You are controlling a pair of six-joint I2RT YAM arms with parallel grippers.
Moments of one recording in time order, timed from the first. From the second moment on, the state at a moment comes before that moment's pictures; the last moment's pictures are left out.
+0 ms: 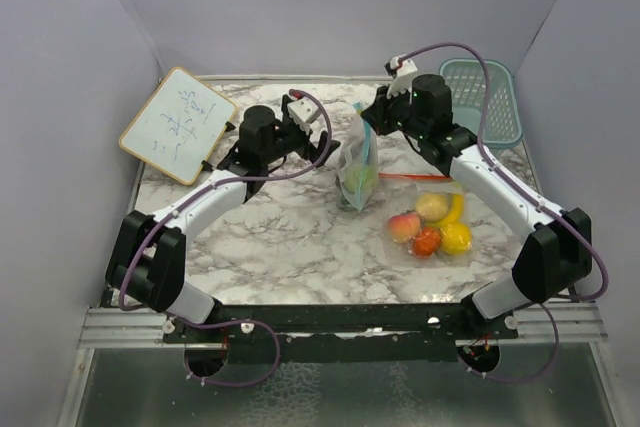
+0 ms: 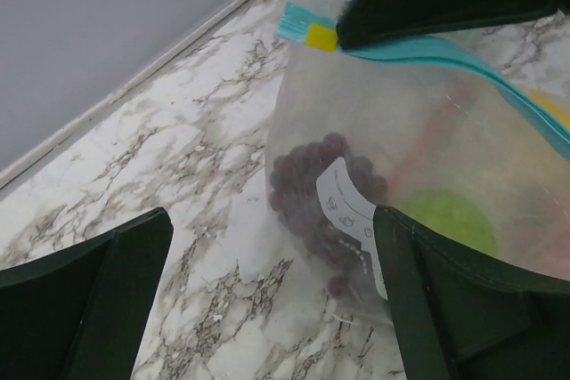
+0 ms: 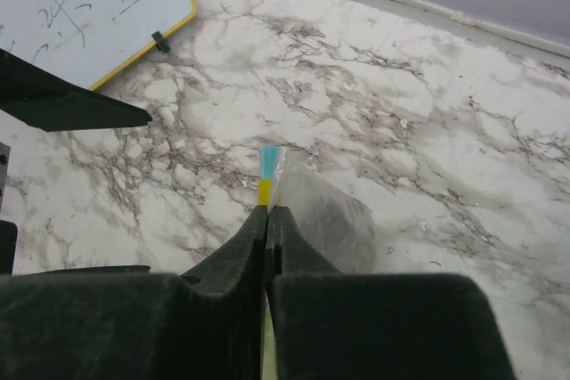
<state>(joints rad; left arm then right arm) -0.47 1.49 1.00 0.34 0.39 0.09 0.50 1.54 1.33 -0.09 -0.13 0.13</state>
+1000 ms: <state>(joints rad) -0.29 1.50 0.86 0.57 1.07 0.16 0.46 1.48 1.24 0.17 -0.97 0.24</state>
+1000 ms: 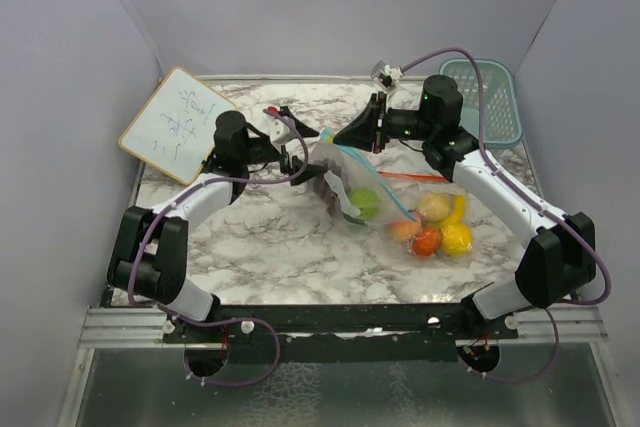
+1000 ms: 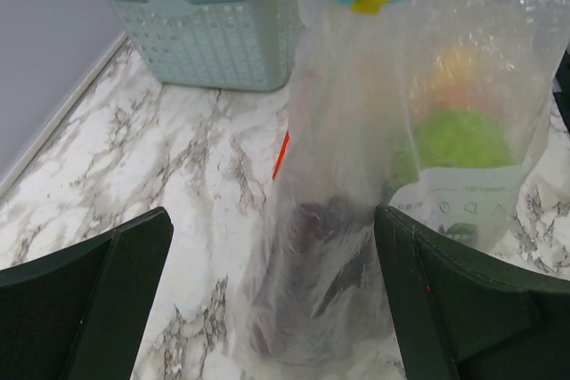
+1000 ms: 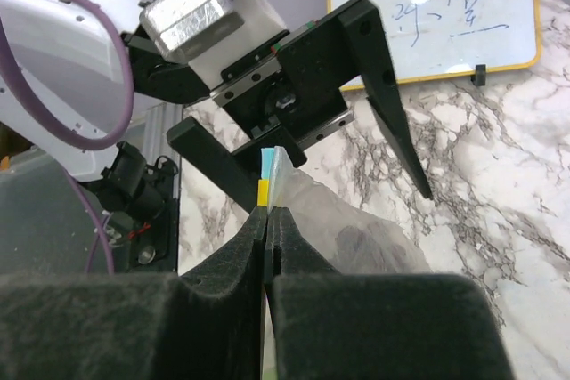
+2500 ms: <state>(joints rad) -0.30 1.87 1.00 1.26 1.09 -0.67 0.45 1.28 1.02 0.27 -0.62 -0.01</state>
